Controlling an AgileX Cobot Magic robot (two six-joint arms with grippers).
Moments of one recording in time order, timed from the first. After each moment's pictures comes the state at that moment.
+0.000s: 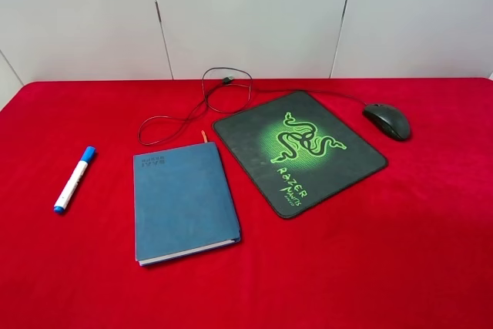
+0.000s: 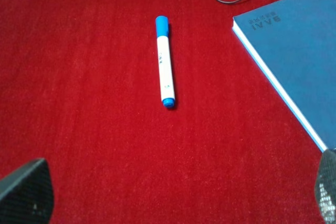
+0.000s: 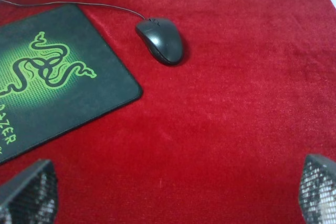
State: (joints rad) left arm 0.02 -0.01 -0.49 -0.04 1.06 0.15; right arm -0.04 0.00 -0.49 0.03 1.02 0.02
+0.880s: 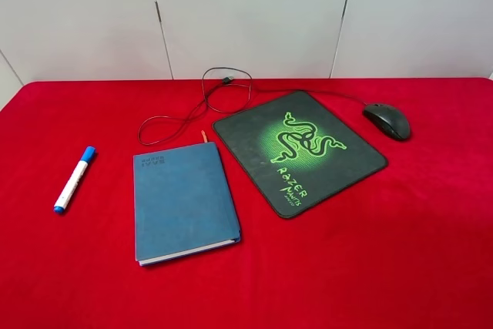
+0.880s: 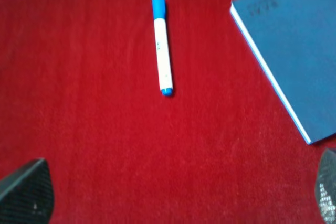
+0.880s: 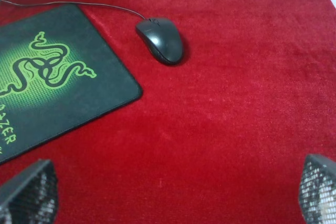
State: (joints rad) left arm 0.02 0.56 -0.80 -0.04 1.12 0.14; right arm -0.04 0.00 -0.49 0.03 1.02 0.02
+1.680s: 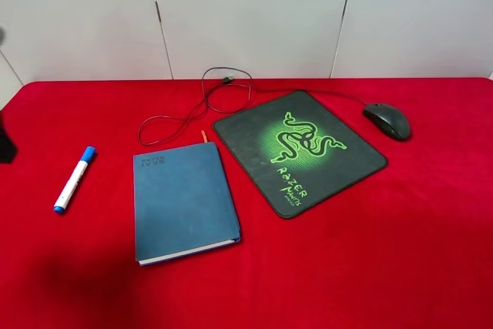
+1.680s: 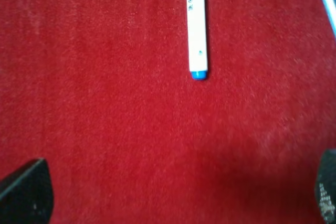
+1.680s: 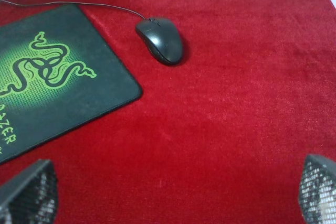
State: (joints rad) left arm 0.02 1.15 -0.81 0.06 0.86 0.04; right arm -0.04 0.00 -0.49 0.03 1.02 0.02
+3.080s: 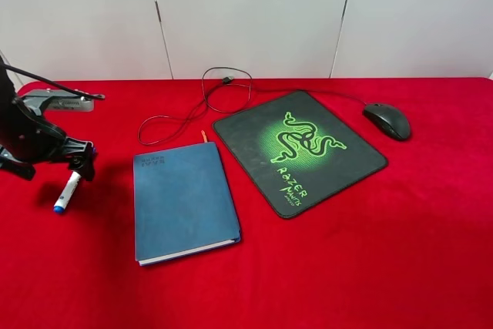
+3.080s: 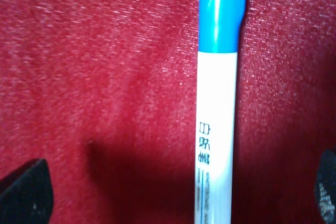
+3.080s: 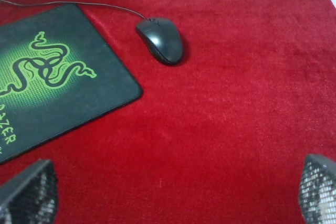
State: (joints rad) left arm 0.02 1.82 -0.88 0.04 0.43 0.02; right arm -0.04 0.00 -0.49 0.03 1.02 0.02
